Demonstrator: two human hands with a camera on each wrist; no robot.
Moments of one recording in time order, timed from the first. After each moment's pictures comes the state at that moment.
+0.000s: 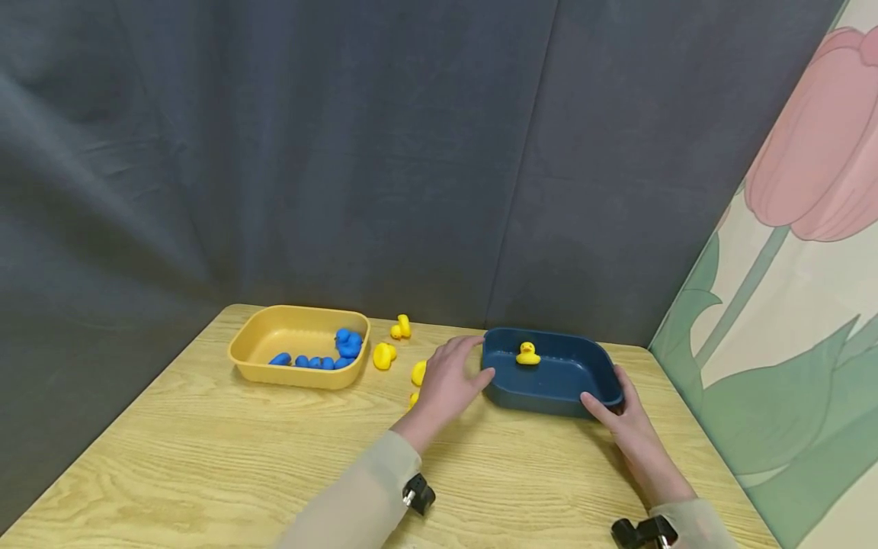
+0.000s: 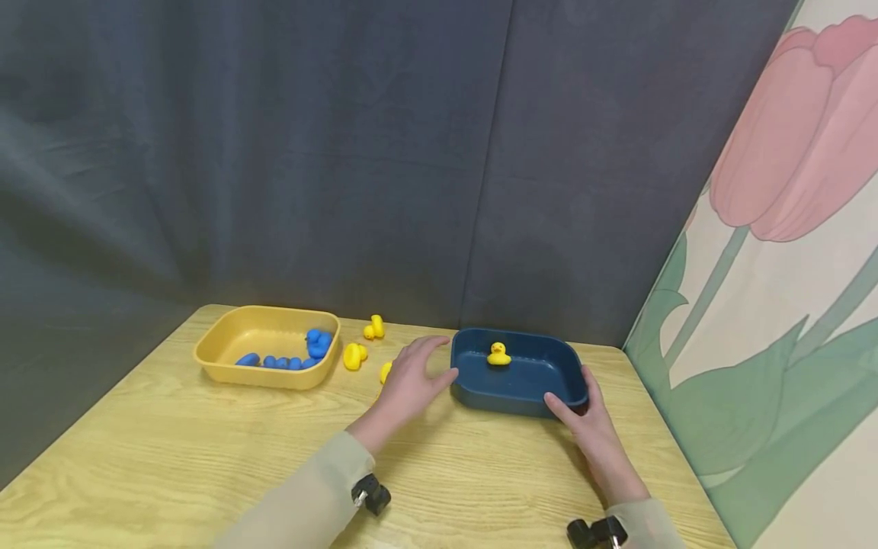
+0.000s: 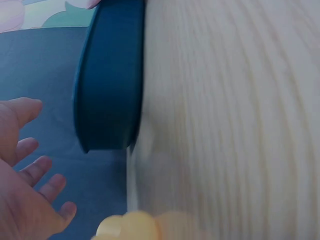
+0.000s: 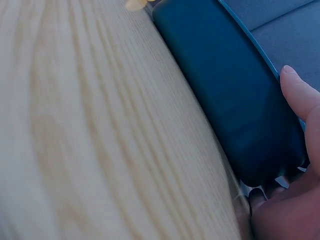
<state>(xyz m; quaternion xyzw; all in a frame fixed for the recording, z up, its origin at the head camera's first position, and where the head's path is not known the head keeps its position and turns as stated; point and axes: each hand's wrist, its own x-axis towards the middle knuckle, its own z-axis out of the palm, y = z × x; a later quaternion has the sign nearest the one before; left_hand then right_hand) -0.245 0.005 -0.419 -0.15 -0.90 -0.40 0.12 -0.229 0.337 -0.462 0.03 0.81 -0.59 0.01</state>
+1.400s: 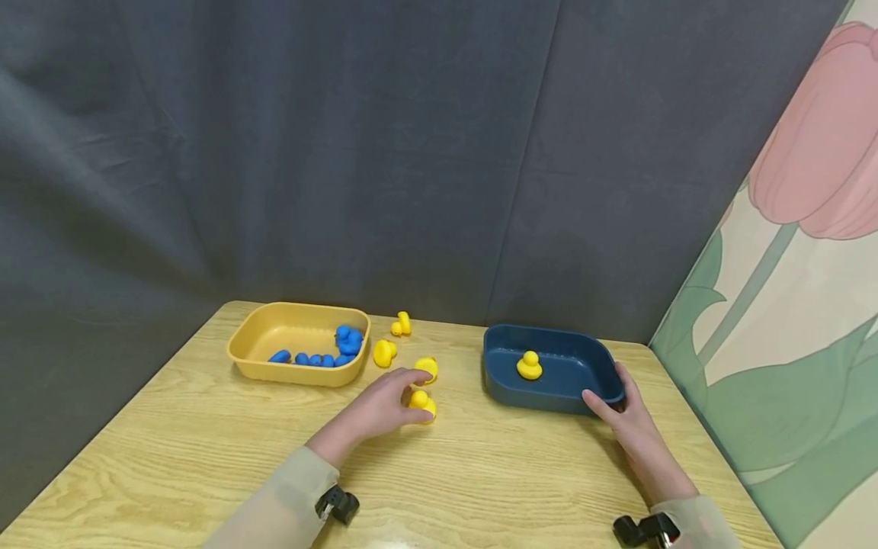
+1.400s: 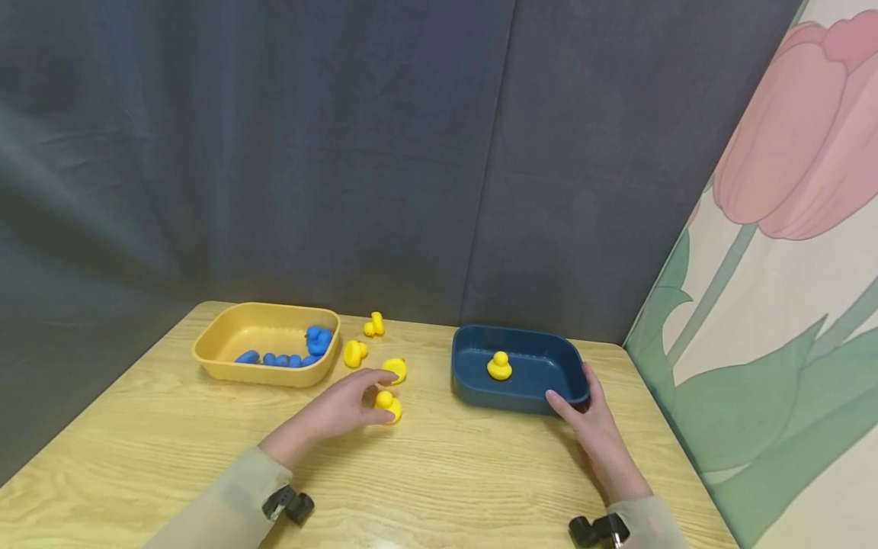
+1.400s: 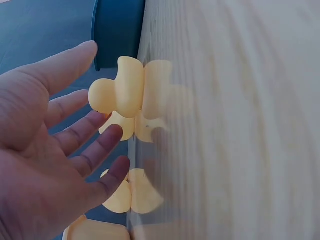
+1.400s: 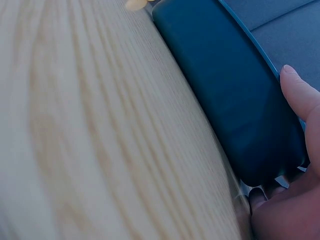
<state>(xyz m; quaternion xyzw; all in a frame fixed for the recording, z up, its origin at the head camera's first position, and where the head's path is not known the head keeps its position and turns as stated) -0.216 -0.104 -0.430 -0.20 -0.90 -0.39 -0.04 -0.231 0.343 -0.462 0.02 0.81 -0.58 0.01</state>
